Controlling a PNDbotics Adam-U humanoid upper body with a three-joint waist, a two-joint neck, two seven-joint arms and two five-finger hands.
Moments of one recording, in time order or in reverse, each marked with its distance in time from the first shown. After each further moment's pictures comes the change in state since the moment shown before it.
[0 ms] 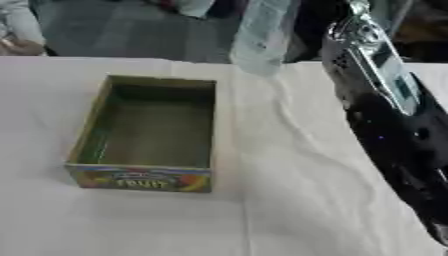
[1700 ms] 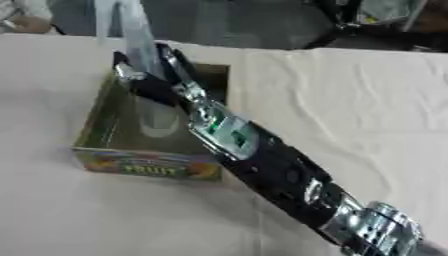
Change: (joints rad) left arm -0.055 0.022 0.007 -0.003 0.019 0.044 0.131; right arm 0.068 0.183 0.239 0.454 0.507 -0.134 0.055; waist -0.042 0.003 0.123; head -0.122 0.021
